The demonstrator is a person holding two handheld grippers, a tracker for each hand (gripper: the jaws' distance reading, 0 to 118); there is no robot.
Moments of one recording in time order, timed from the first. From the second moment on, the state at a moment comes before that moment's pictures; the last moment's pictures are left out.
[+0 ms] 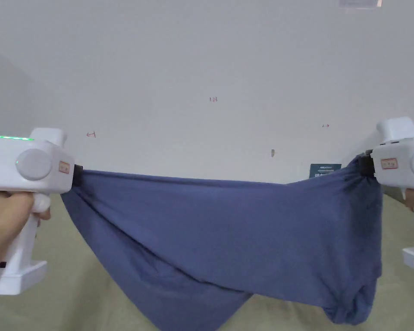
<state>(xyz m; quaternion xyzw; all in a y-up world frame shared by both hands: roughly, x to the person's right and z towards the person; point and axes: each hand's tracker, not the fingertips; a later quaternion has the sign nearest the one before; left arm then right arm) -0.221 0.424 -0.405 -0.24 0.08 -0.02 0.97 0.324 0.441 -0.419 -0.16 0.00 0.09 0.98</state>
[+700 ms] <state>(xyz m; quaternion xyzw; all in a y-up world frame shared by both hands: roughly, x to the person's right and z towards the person) -0.213 0.434 -0.616 -0.20 0.19 -0.09 0.96 0.280 0.428 -0.658 -0.16 -0.01 0.12 0.98</state>
